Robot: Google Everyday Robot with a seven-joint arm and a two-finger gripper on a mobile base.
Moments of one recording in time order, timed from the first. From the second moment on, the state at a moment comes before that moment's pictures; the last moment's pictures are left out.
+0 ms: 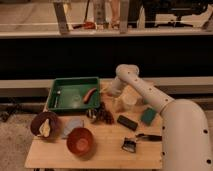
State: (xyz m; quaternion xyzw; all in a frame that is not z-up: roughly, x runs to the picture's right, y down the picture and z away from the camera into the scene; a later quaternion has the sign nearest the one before) arm 0.028 0.056 0.928 -0.24 -0.30 -0.27 0.88
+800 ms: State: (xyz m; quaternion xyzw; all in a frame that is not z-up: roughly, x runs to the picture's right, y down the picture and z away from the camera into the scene) arm 0.032 0.061 0.901 -0.18 -0.32 -0.33 0.87
